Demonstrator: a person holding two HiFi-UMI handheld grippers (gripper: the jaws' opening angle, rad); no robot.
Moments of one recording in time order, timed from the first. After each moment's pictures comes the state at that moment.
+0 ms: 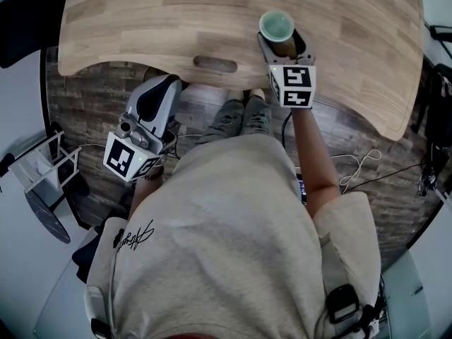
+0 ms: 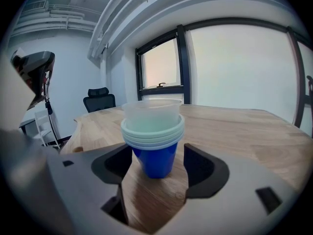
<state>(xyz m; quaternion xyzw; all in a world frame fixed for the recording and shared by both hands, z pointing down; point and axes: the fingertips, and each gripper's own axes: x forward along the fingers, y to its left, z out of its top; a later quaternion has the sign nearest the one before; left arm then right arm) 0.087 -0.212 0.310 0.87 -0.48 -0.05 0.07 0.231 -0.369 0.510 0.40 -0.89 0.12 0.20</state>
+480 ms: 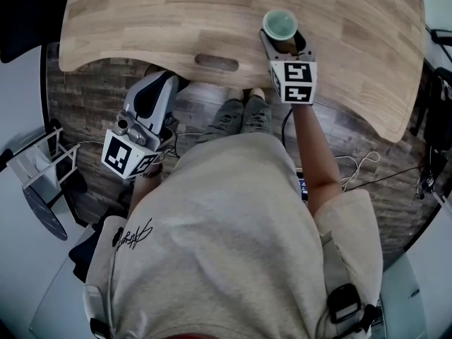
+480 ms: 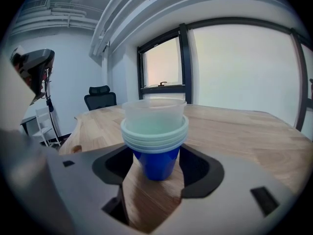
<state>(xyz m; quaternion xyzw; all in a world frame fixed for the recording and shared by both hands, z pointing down) 0.078 -0.211 0.306 0.87 -0.49 -0.05 0.07 0.229 -0.374 0.512 0.39 -0.89 0.11 0.22</state>
